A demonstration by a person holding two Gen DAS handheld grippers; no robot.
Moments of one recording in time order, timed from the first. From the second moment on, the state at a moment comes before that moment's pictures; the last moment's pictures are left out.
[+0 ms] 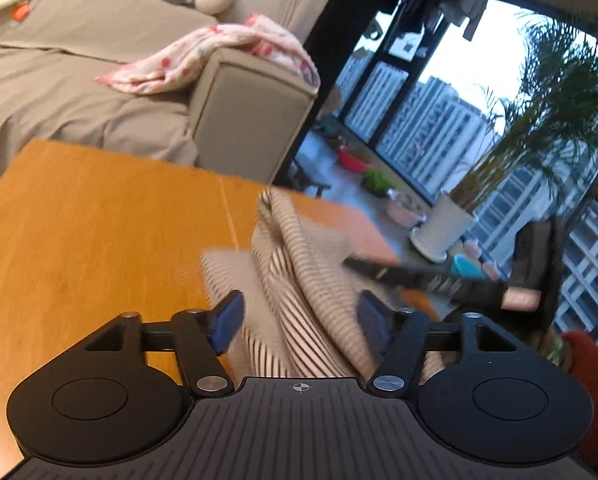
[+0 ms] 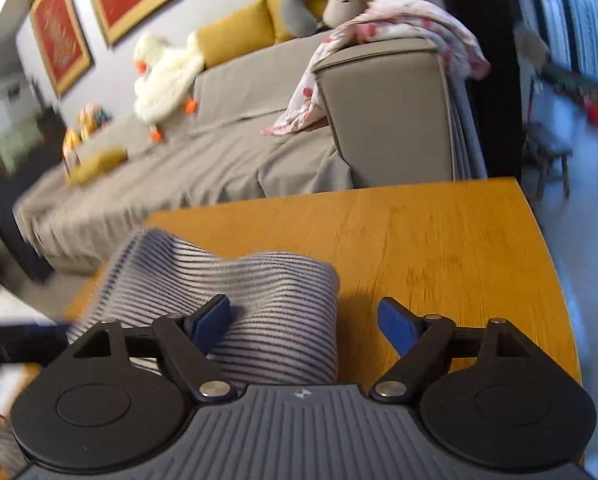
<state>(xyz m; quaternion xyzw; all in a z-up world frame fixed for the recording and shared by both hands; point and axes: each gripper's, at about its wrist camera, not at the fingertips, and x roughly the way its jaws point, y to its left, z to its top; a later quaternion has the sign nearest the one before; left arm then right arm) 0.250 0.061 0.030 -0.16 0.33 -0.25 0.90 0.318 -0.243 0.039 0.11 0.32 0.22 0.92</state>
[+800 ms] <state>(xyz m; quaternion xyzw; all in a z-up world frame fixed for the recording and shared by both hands) 0.225 0.078 0.014 -0.19 0.36 -0.25 0.88 0.209 -0.203 0.046 -0.08 0.24 0.23 0.94</state>
